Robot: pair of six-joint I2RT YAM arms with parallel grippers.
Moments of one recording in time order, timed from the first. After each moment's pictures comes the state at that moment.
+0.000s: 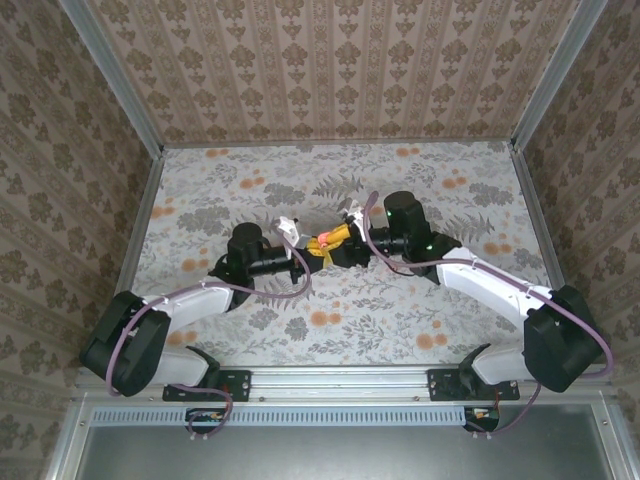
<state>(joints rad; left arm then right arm) -0.61 1.33 0.51 0.65 0.78 -0.02 0.57 1.36 0.89 0.04 -0.69 -0.01</state>
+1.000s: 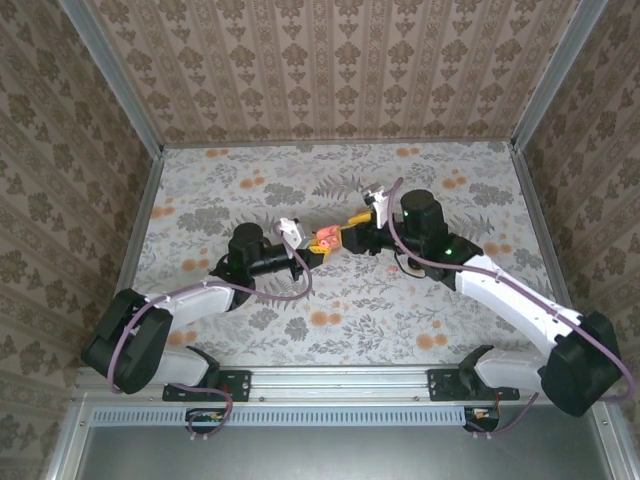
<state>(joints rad) -0.61 1.35 0.51 0.66 0.68 0.11 0.57 1.18 0.90 -0.09 -0.38 0.29</state>
